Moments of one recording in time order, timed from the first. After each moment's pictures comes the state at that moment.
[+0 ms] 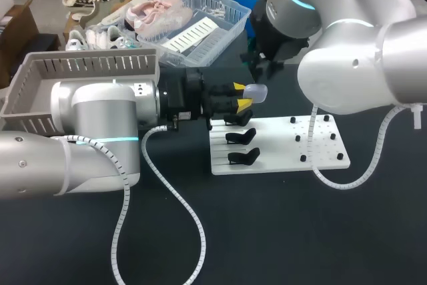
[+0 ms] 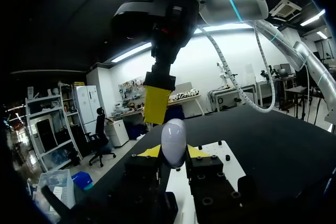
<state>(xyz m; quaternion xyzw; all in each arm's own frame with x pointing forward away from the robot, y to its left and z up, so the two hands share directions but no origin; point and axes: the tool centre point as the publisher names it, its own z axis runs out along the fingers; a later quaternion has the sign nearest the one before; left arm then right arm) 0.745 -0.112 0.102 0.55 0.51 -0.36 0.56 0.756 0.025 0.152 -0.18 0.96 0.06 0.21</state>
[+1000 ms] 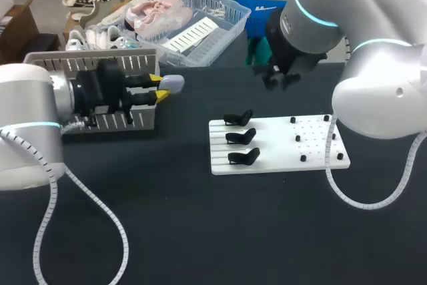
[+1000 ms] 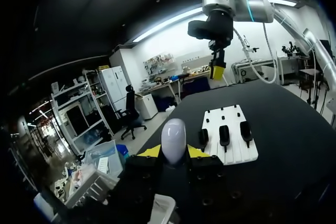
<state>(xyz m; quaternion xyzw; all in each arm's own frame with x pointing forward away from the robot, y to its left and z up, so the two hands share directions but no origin) 0.755 0.073 0.122 0.53 0.61 -0.21 0.56 0.712 0.000 0.158 -0.16 0.96 0.04 0.22</state>
